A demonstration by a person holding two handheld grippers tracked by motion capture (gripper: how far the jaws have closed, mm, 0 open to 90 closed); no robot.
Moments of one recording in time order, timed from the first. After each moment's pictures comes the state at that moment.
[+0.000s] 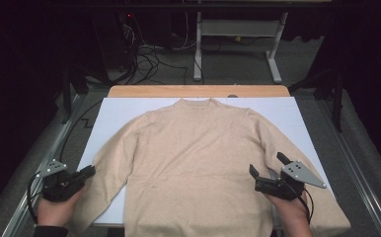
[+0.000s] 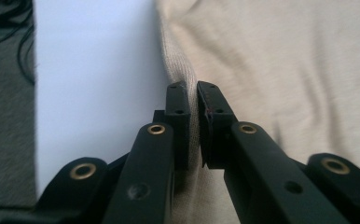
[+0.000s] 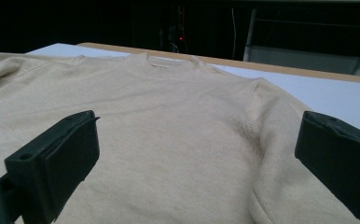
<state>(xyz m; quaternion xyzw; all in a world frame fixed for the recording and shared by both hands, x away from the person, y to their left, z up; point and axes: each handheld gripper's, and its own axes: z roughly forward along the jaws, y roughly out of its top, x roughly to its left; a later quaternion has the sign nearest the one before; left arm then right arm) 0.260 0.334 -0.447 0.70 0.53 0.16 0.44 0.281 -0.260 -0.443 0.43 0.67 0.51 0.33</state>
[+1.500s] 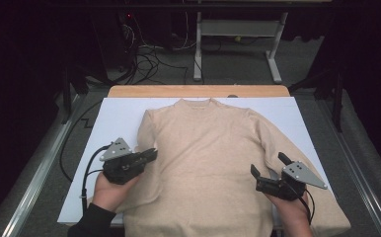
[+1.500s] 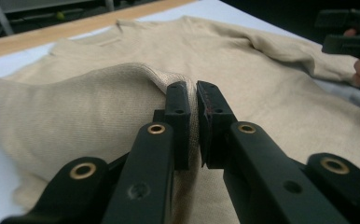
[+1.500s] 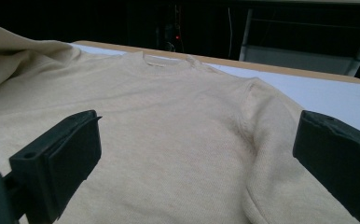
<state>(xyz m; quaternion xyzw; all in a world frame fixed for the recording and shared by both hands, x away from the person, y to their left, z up) 0.294 0.175 -0.391 0.78 0.35 0.13 0.50 0.279 -0.261 -0.442 0.43 0.67 0.50 0.34</state>
